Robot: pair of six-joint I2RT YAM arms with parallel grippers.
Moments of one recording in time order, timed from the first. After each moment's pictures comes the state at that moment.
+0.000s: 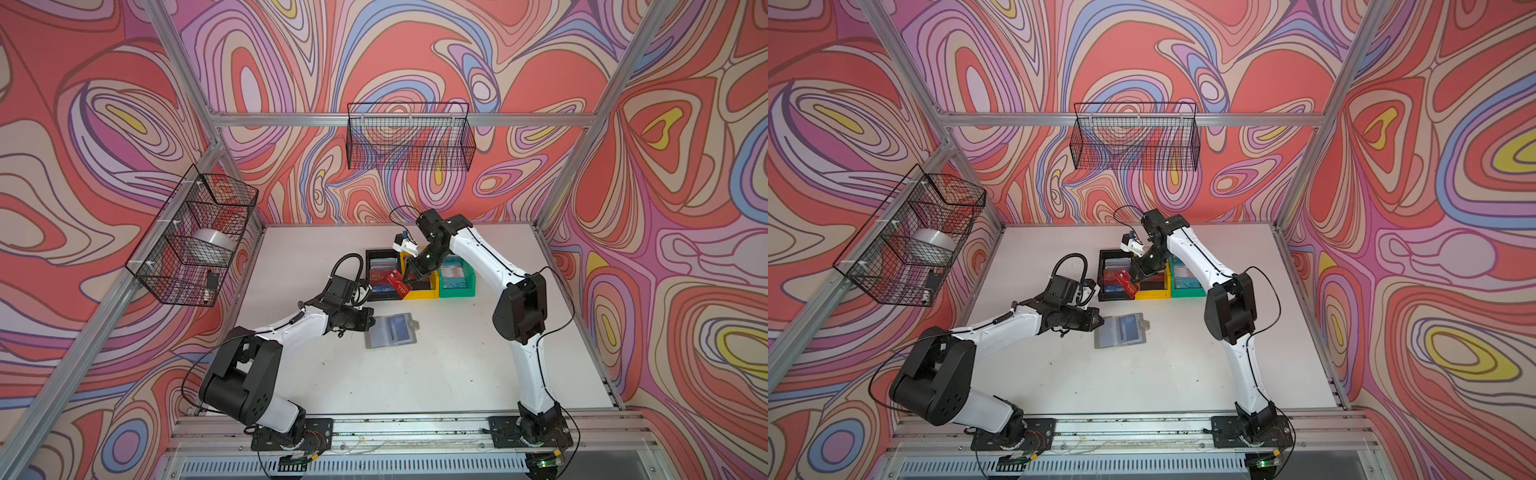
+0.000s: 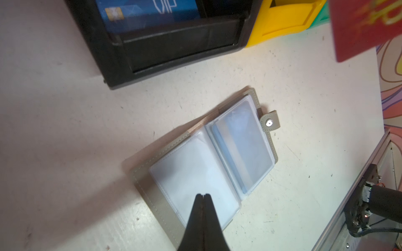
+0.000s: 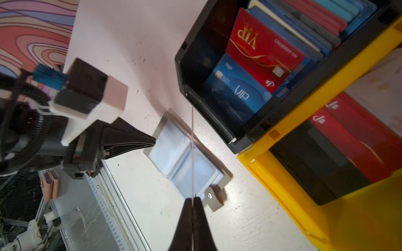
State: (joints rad) left arm -0.40 1.51 0.78 -0.29 0.42 -0.28; right arm 0.47 2.26 2.22 -1.31 -0.55 -0.20
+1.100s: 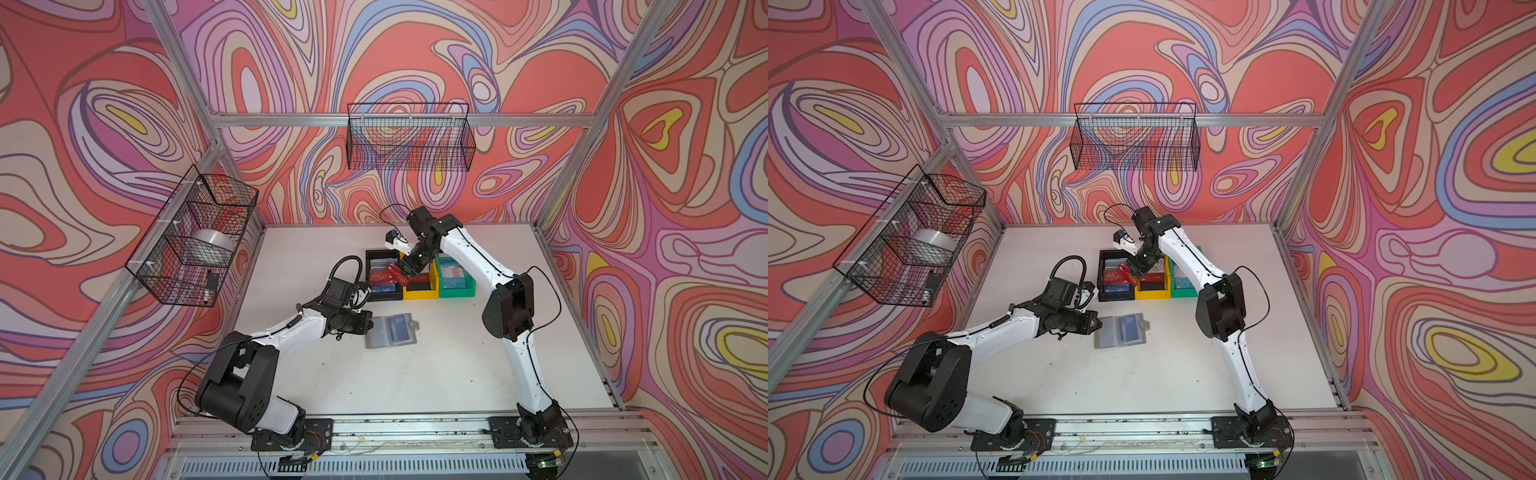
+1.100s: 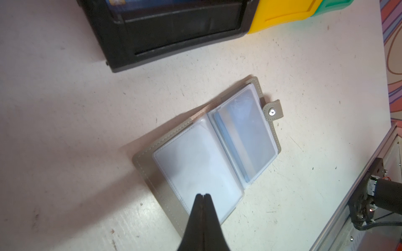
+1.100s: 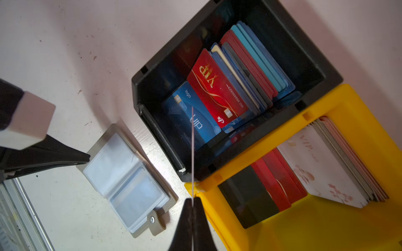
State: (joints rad) left arm -0.40 1.47 0.76 -0.32 0.41 -0.26; right arm 0.51 2.33 2.33 -1.24 -0.34 -0.39
